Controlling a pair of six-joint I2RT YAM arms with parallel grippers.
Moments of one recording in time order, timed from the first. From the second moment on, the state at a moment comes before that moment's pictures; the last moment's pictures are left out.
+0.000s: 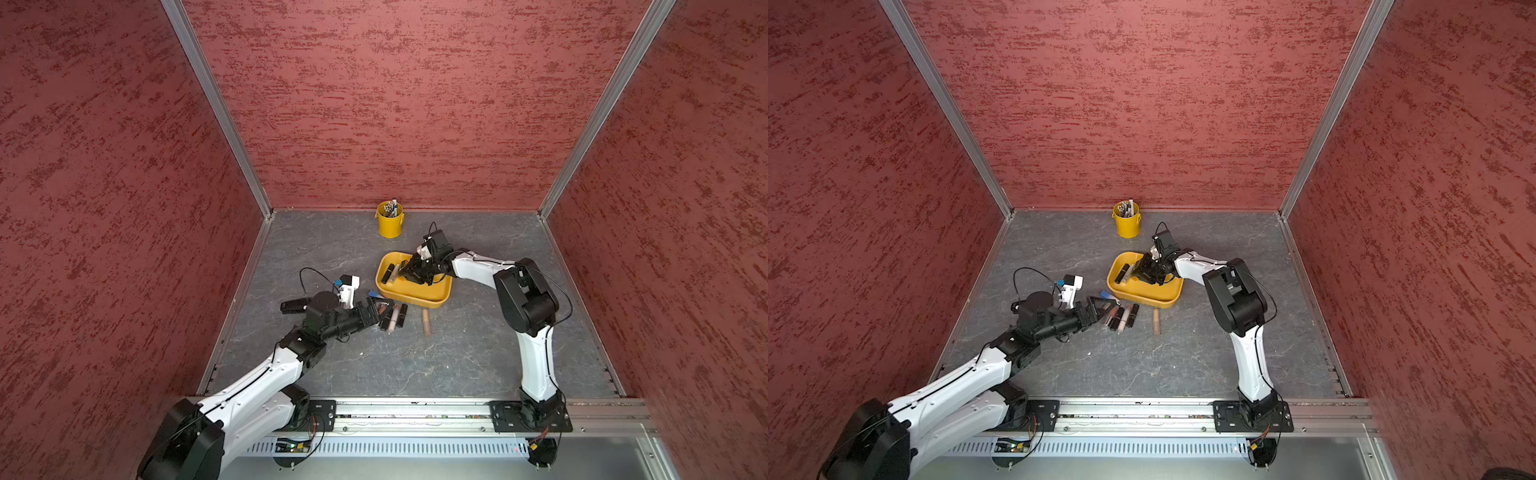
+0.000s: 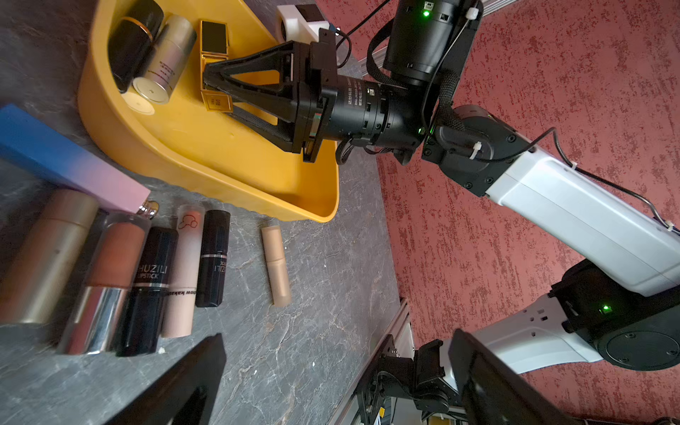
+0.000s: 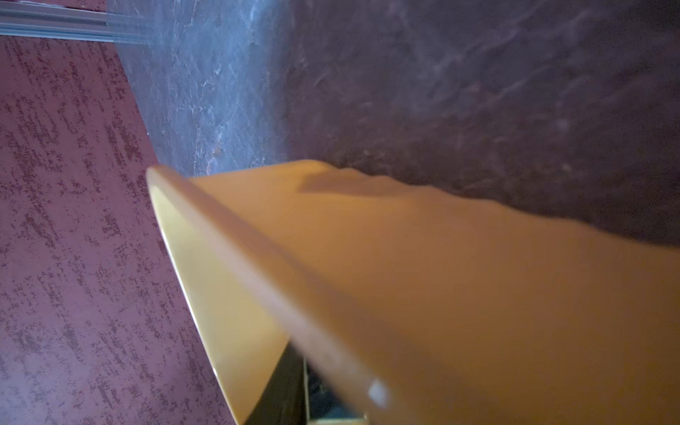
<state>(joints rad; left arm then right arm) -0.52 0.92 0.34 0.23 0.47 -1.01 0.47 2.13 1.44 -0.23 -0.56 0.97</state>
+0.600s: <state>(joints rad) -0.51 0.92 0.34 0.20 0.47 -1.01 0.47 2.15 1.47 -0.24 -0.56 0.95</state>
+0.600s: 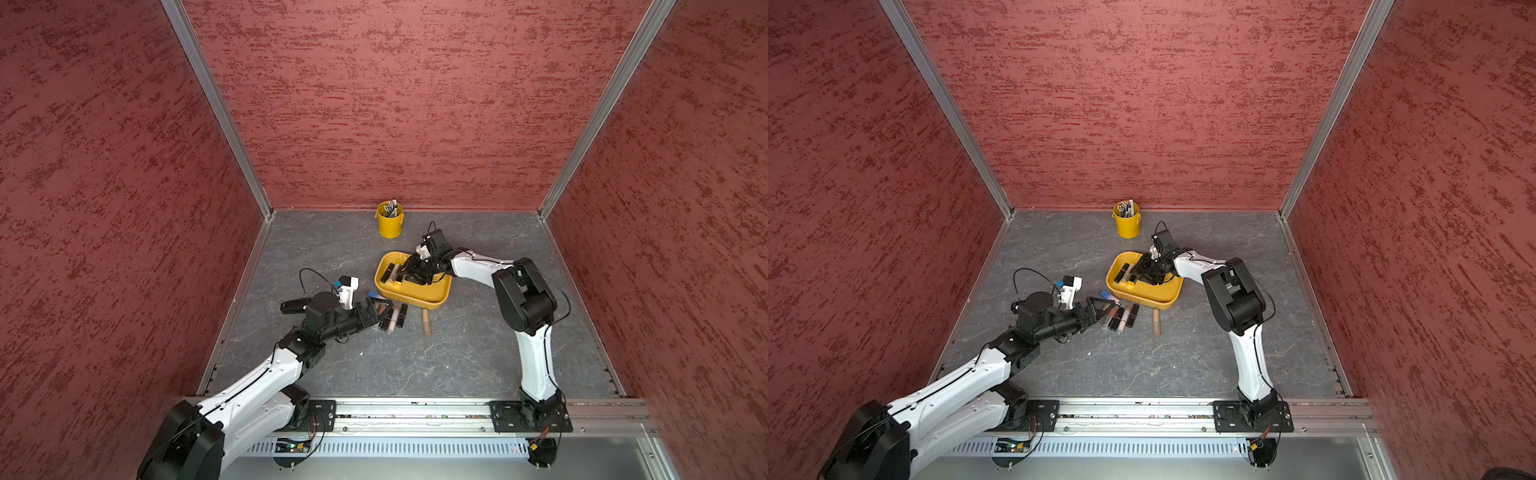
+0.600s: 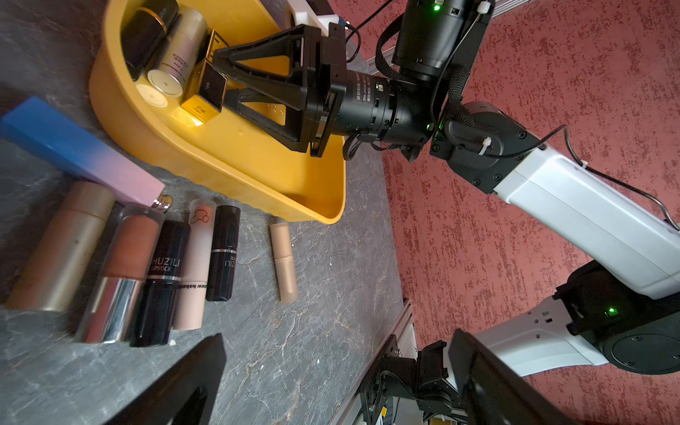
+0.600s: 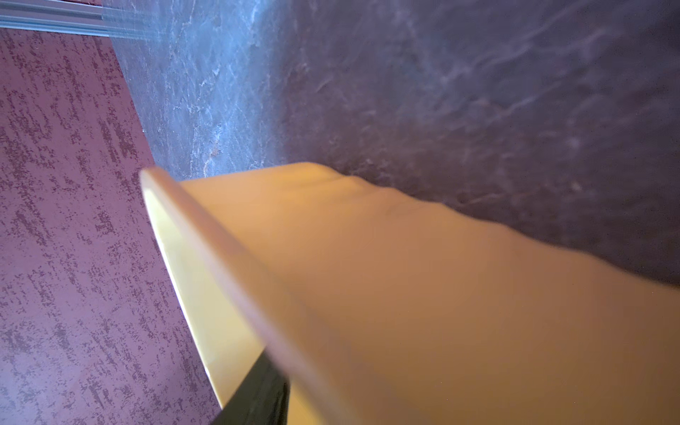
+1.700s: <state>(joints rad) -0.51 0.85 0.29 0.19 0.44 -1.02 0.44 2.05 1.61 -0.66 -0.19 0.57</state>
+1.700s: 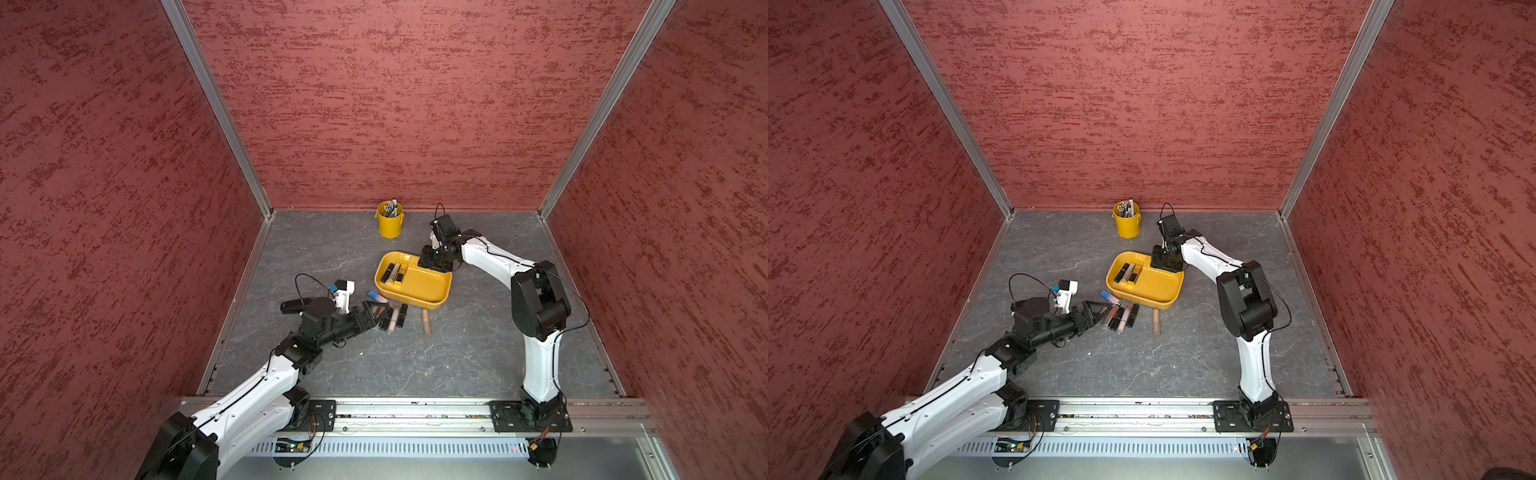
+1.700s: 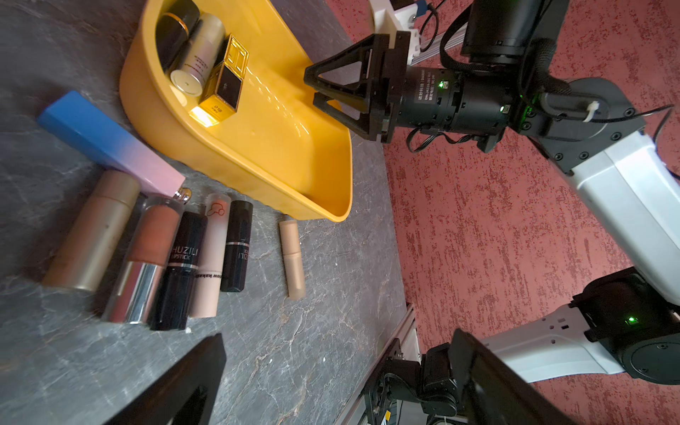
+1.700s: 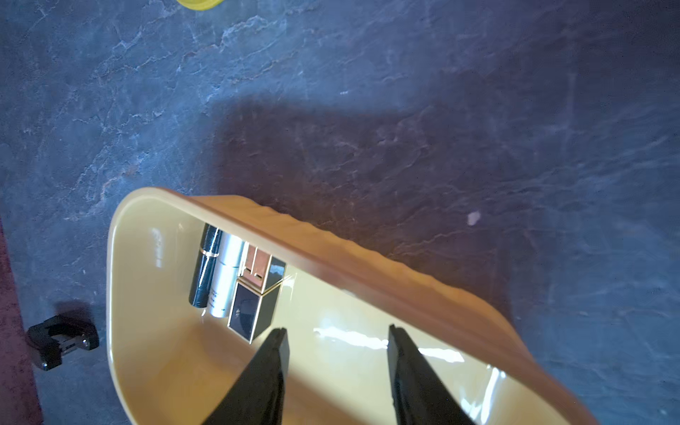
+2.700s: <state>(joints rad) -0.72 0.96 0.36 0.12 0.31 -0.97 0.59 1.29 1.06 -0.77 -0.14 0.58</state>
